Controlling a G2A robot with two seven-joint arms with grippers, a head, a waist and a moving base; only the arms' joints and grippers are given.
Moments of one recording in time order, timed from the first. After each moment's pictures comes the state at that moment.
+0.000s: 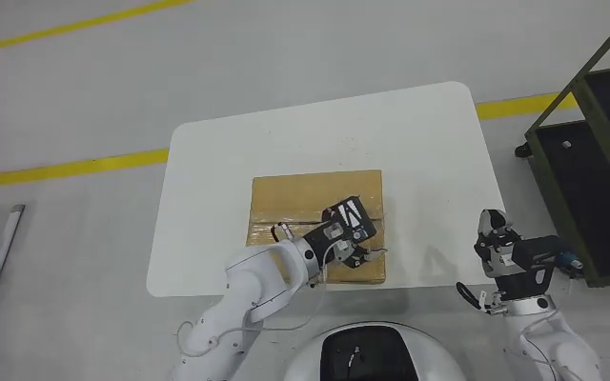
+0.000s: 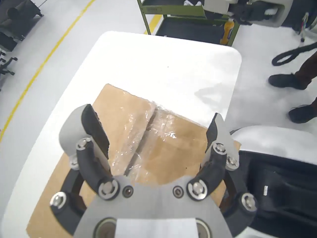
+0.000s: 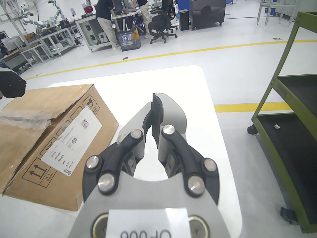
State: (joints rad) left arm 0.98 -1.21 -0.99 -1.92 1.35 -0.59 -0.57; right arm -1.81 -1.46 1.66 -2.05 -1.30 -0.14 -0.15
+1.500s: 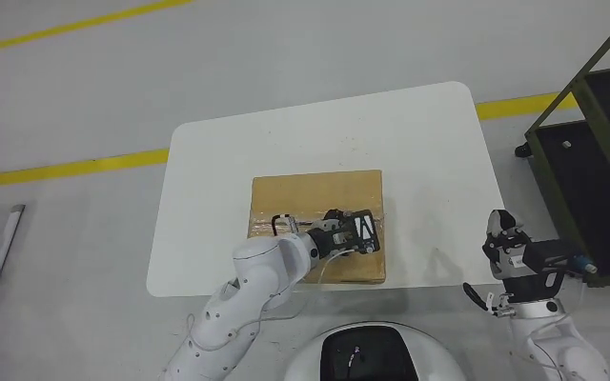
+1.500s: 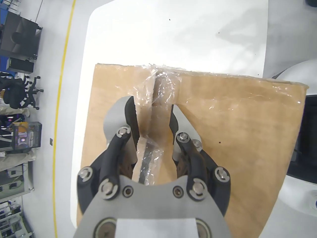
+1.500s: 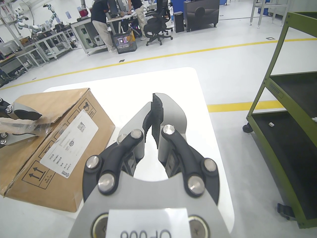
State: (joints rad) left arm 0.91 -1.20 -0.93 -1.83 1.65 -0.73 -0.51; right arm -1.83 -1.44 1.67 -2.08 -1.26 -0.10 -0.17
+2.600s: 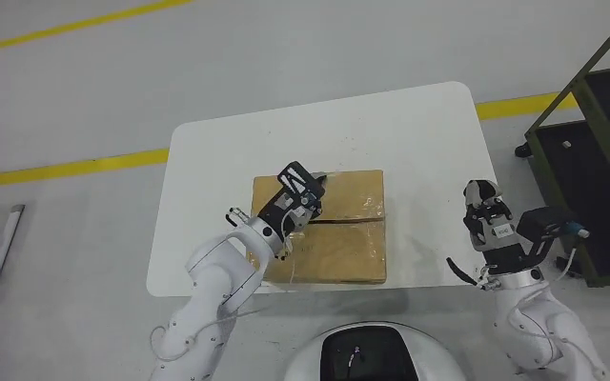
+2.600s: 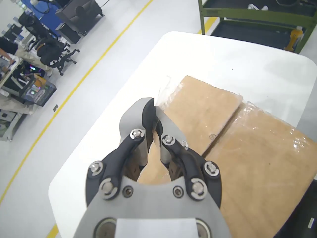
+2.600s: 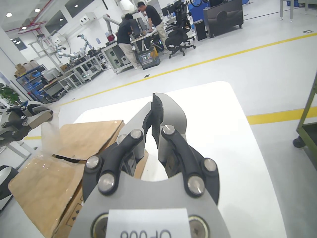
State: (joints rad) left arm 1.02 -1.20 -1.19 -1.96 1.41 -0.42 -0.51; right arm -1.64 -1.43 1.58 -2.05 -1.09 -0.17 -0.10
